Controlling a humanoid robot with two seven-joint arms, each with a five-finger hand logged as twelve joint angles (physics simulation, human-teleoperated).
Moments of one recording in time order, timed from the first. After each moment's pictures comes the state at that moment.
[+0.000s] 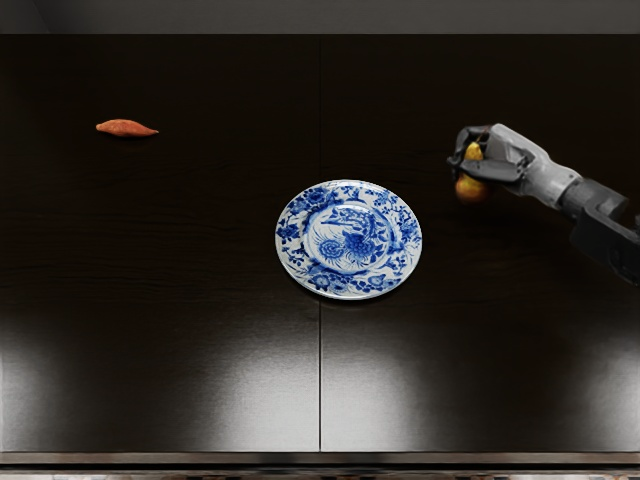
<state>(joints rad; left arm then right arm) -0.02 0.00 0.34 -0.17 0.15 0.12 0.18 0.94 -0.34 0.18 0.37 -0.39 0.61 0.61</state>
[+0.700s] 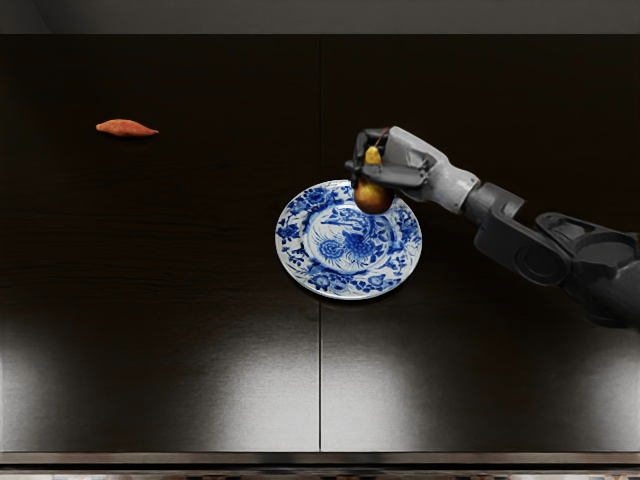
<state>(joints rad) -0.02 0.00 0.34 -0.17 0.15 0.12 0.18 0.97 -0.20 0.17 0.54 -0.33 0.61 0.61</state>
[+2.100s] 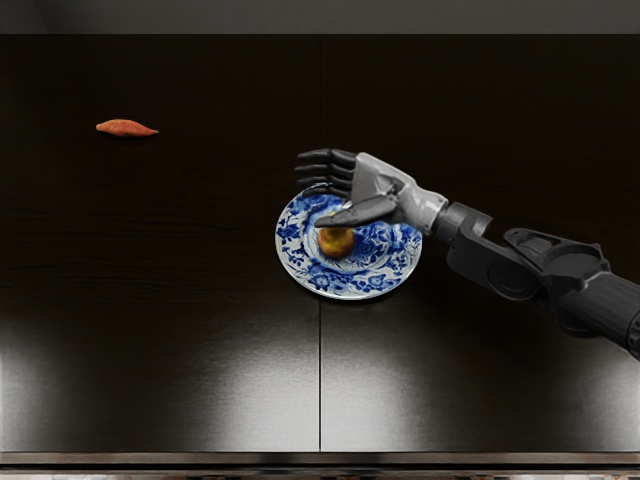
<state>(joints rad) -0.02 0.00 0.34 -0.17 0.16 0.12 0.18 0.96 -0.13 0.08 0.52 -0.29 0.61 0.61</state>
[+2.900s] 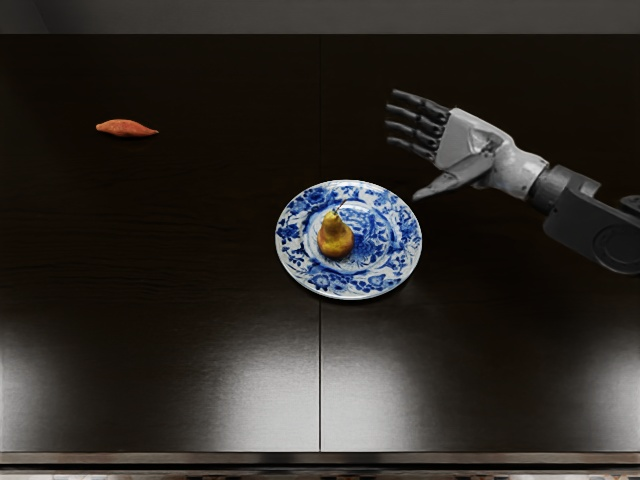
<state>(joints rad) -0.02 0.00 0.34 -0.17 0.16 0.12 0.18 1.06 -0.54 -0.03 0.89 0.02 0.61 0.48</state>
